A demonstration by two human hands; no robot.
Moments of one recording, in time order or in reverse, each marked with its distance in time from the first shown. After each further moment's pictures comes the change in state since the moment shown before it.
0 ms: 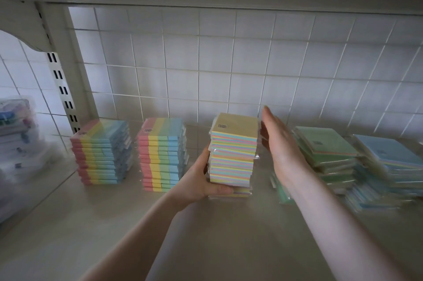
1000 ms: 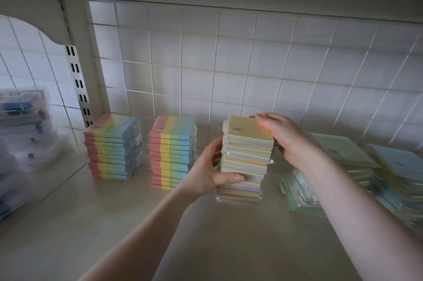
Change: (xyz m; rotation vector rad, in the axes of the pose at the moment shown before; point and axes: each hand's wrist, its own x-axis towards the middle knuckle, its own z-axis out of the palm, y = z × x) left_hand 0.012 0.005 -0.006 0.007 0.143 0.057; right_hand 0.034 -0.015 0.005 -0.207 -0.172 0.083
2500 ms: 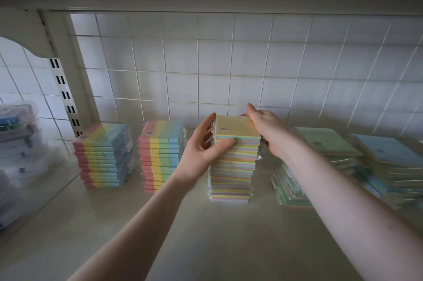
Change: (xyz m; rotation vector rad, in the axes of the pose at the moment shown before) left_hand 0.012 0.042 0.006 -0.138 0.134 0.065; right_hand 0.001 -0.013 0.006 0.003 0.082 0.076
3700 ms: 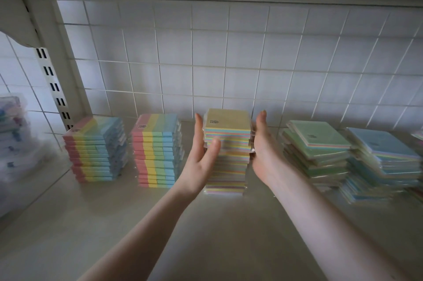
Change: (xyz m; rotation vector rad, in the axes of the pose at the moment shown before) left_hand -0.030 -0.005 0.021 0.088 0.013 0.062; right_hand -0.021 0.045 0.018 0.423 0.074 0.220
